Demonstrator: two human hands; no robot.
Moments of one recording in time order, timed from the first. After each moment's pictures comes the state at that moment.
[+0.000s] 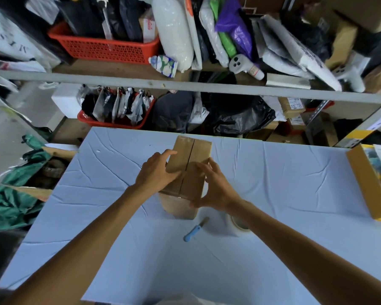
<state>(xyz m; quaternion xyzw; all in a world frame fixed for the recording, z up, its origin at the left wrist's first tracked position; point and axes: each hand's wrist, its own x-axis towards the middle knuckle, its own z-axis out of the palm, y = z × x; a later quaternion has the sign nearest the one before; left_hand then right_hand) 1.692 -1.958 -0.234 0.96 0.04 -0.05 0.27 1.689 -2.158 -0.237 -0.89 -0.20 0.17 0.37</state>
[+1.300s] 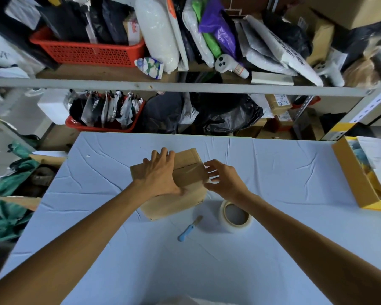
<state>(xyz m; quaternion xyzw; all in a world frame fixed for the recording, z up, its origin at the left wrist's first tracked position) 1.702 -1.990 -0.228 0.99 -0.07 -0.11 0.01 1.705 -2.200 -0.251 -0.89 -0.14 0.12 0.43</state>
